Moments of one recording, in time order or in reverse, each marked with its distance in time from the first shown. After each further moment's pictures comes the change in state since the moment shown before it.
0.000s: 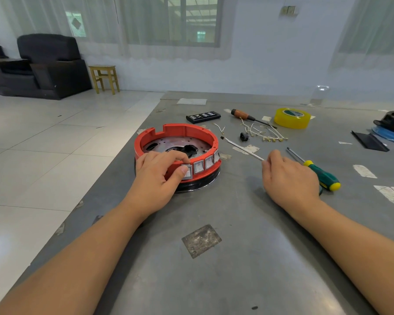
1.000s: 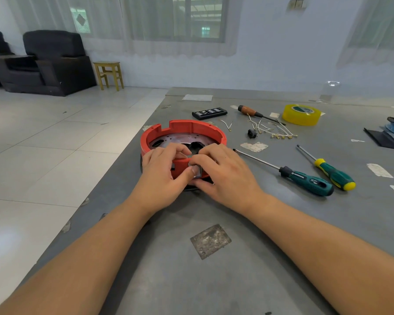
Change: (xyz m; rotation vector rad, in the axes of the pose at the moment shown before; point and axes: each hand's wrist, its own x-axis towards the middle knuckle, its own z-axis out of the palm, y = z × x) left_hand 0.000 0.006 -0.004 -0.100 -0.022 -0.134; right_hand 0.002 -0.124 -0.014 0.547 0.275 -0.659
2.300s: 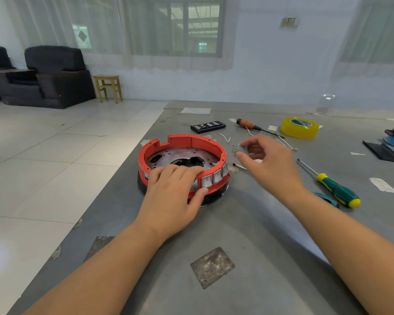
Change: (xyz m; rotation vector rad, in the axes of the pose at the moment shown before) left_hand 0.003 0.010 0.013 0.459 -0.070 0.167; right_hand 0.008 0.068 -0.042 0.397 0.133 0.661
